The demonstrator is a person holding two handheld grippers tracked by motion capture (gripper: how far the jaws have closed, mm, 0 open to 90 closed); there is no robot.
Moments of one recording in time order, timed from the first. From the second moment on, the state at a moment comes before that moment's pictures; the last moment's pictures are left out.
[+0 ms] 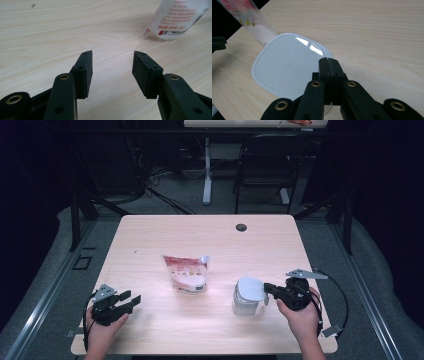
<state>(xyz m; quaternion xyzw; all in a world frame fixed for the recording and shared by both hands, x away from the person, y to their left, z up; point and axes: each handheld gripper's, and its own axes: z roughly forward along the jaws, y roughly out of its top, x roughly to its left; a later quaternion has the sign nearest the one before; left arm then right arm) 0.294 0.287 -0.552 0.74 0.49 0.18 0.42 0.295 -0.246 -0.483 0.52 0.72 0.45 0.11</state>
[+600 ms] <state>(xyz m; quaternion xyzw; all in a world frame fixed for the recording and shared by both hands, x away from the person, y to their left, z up) 0.295 0.287 -0.552 0.74 0.49 0.18 0.42 0.296 -0.248 -0.485 0.53 0.71 0.45 0.10</state>
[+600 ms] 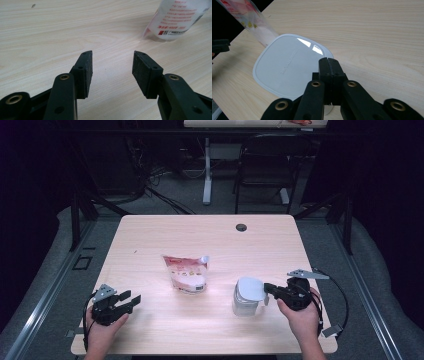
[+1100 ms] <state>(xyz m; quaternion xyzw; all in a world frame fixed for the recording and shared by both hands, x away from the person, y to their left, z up) 0.295 0.287 -0.552 0.75 0.49 0.18 0.42 0.296 -0.250 -0.486 0.53 0.71 0.46 0.10</state>
